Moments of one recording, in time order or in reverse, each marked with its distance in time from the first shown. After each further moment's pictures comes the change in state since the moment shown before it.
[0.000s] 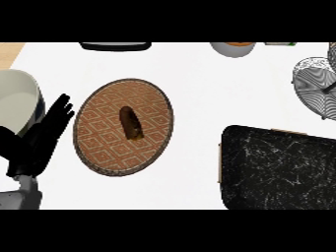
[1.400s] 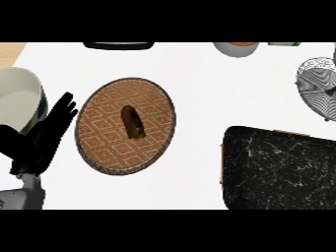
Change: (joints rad) left arm -0.012 -0.024 0.003 -0.007 -0.021 -0.017 0.005; right arm -0.166 0.106 -0.147 0.214 -0.111 -0.196 0.024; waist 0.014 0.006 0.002
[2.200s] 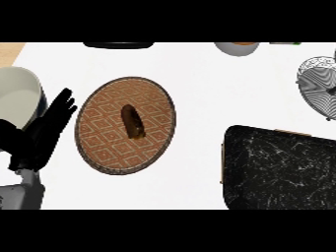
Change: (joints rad) left arm -0.029 0.003 0.014 0.007 0.004 -0.003 0.016; right arm 0.018 -0.242 -0.294 0.058 -0.300 0.170 0.160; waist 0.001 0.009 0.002
